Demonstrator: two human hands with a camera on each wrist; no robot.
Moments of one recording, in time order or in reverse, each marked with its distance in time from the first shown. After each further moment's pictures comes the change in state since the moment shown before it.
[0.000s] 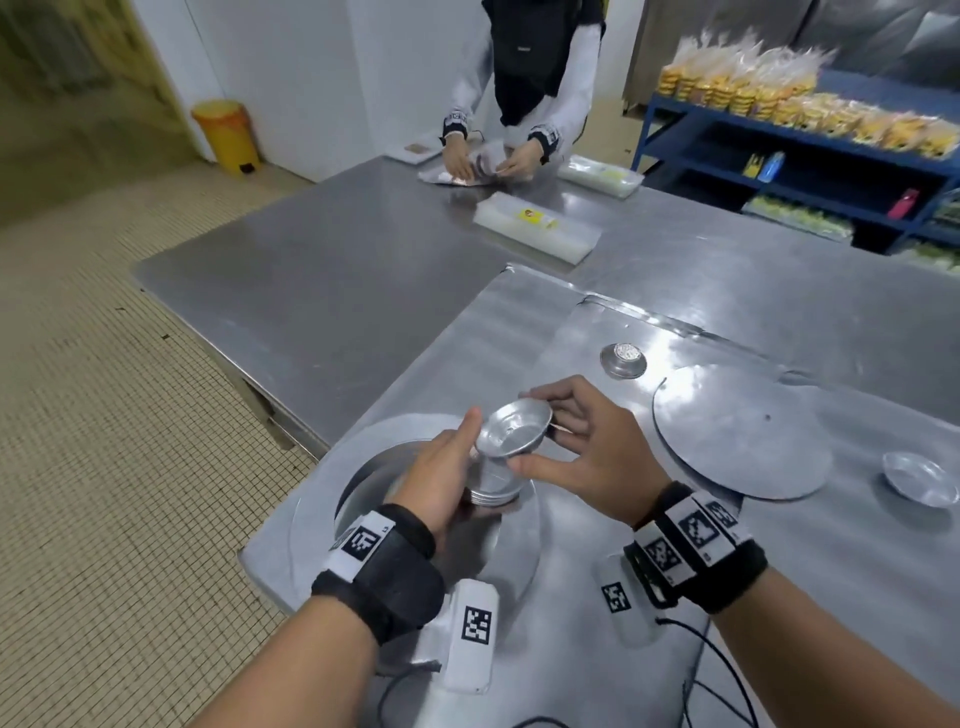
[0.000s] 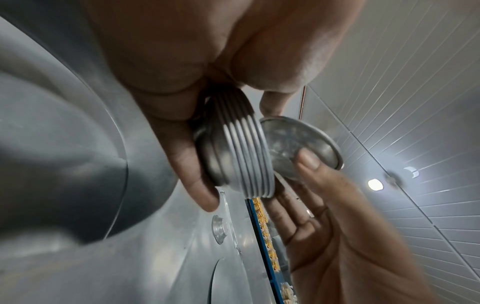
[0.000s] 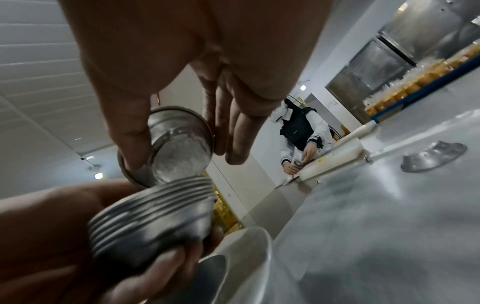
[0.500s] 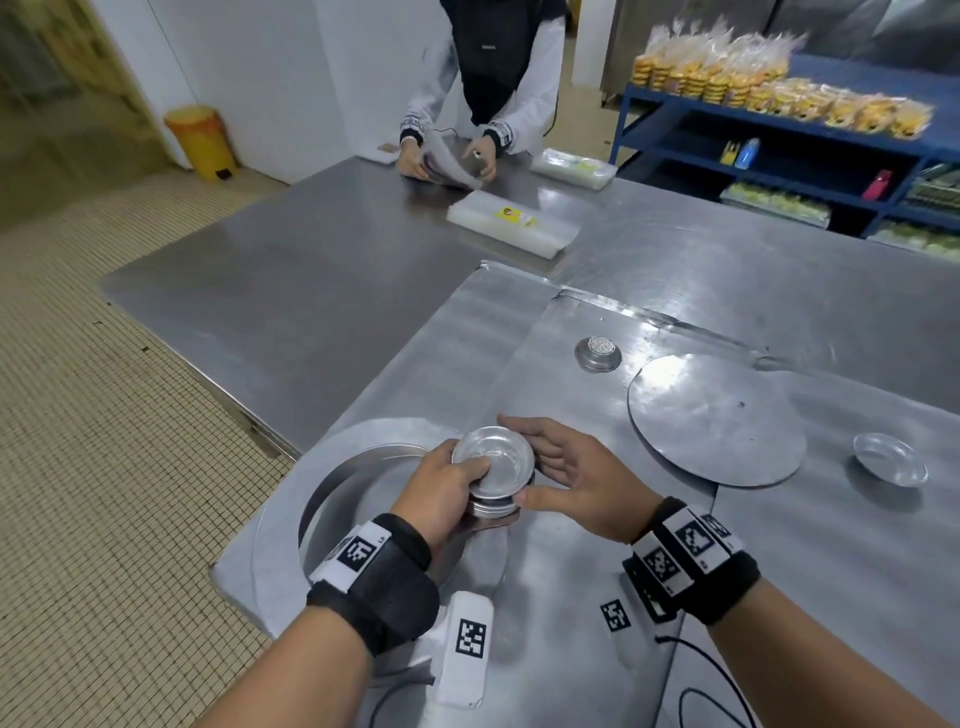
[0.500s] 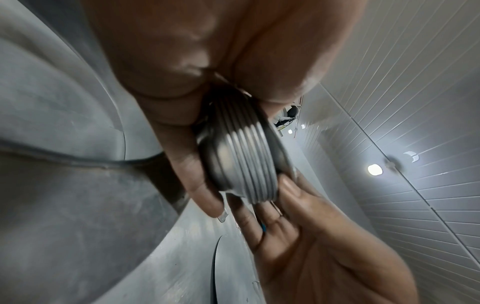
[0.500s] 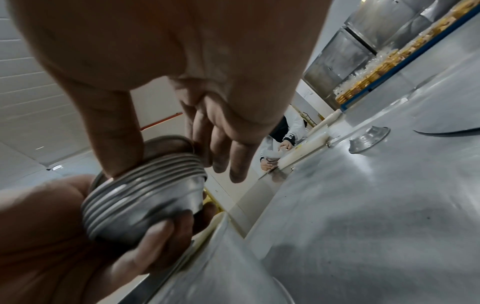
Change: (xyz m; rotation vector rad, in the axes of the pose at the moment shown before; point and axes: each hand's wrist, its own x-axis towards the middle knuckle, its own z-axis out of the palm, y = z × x) left_hand 0.002 -0.012 0.033 -0.019 0.008 -0.058; right_hand -0.019 0.035 -0.026 0.102 -0.278 0.164
